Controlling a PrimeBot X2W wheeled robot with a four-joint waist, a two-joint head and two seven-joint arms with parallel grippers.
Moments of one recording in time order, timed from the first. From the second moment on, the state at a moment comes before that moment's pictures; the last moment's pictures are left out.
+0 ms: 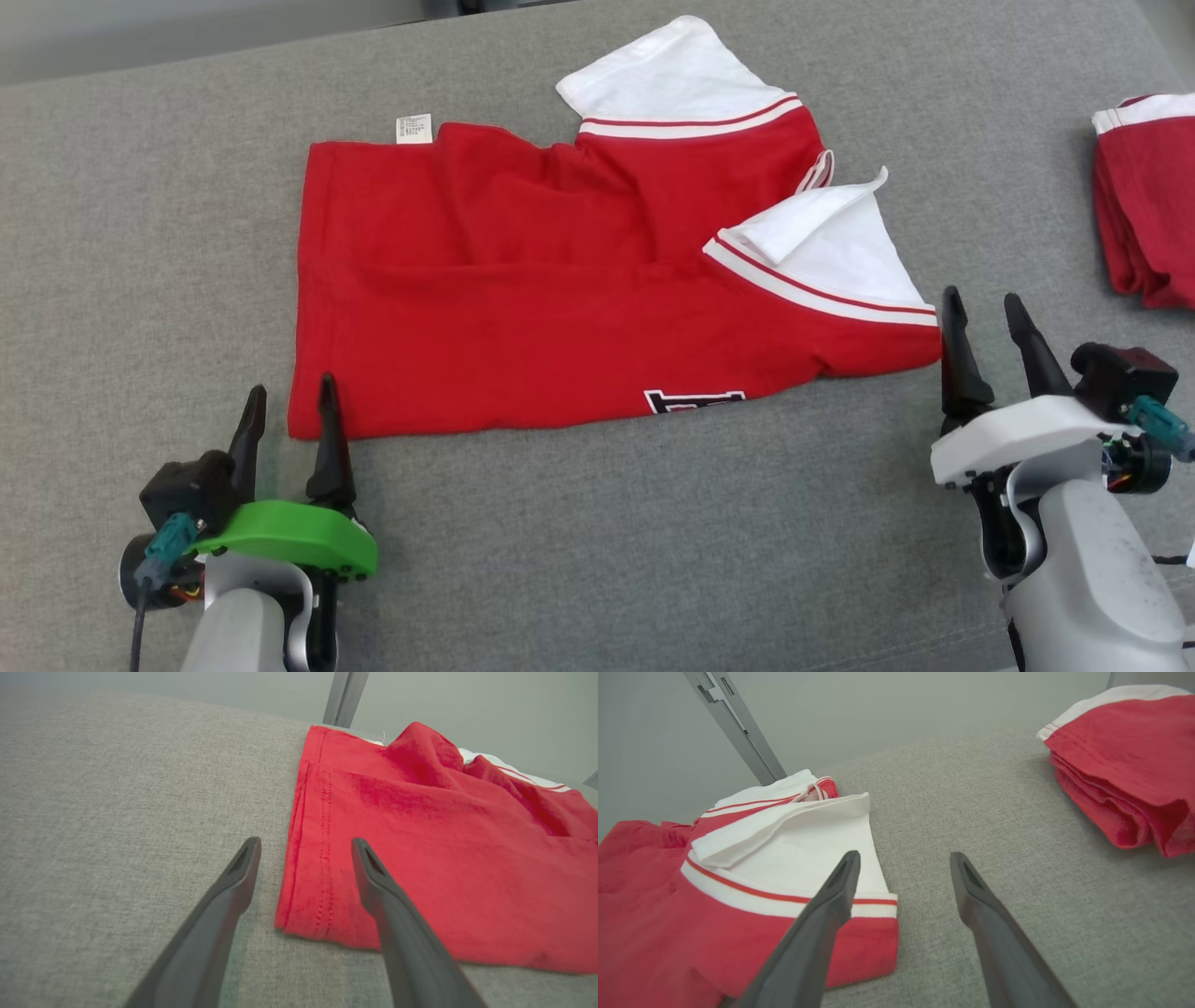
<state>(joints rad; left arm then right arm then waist) -0.24 0.05 0.00 0.44 -0.31 -0.13 -0.26 -0.39 -0.05 -0.11 0.49 0.31 0.13 -0.26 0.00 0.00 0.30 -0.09</state>
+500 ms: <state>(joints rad) -0.27 0.05 -0.04 0.58 -0.22 -0.13 -0.27 -0.43 -0.05 -0.05 0.70 0.18 0.13 -0.27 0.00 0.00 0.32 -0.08</state>
